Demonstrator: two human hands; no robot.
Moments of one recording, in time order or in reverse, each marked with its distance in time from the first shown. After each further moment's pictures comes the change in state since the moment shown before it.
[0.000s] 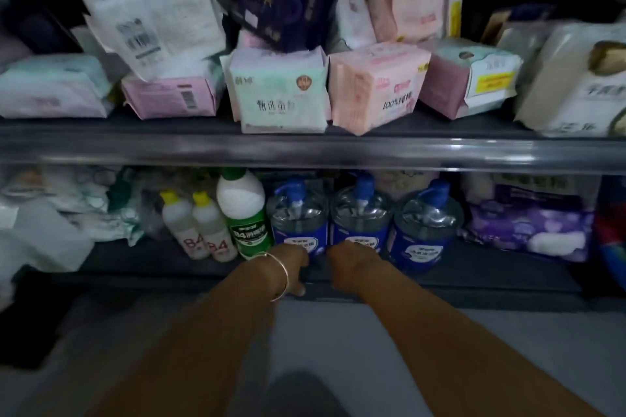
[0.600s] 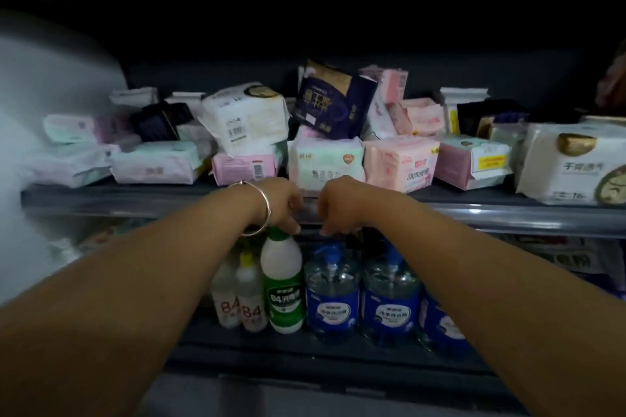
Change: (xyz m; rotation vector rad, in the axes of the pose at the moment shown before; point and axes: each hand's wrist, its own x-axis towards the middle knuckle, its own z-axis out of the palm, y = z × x) left_hand -0.116 -0.053 -0.136 0.062 0.551 0.014; right_hand -0.077 -0.066 -0.154 0.022 0.481 -0.183
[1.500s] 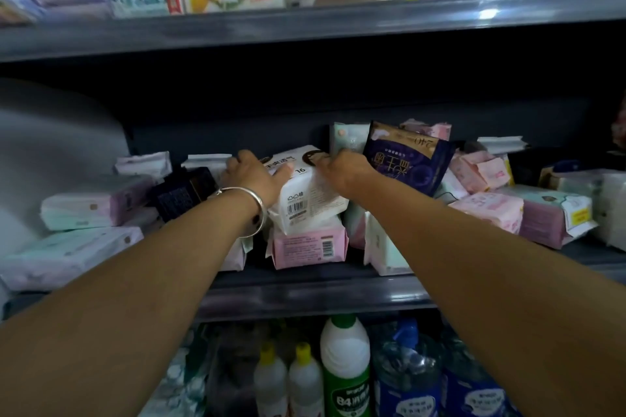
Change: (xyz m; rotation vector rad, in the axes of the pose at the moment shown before) left_hand 0.065 -0.146 -0.090 -0.491 0.631 -0.315; right_hand 0.144 -0.087 -0.084 0.358 0.507 0.335
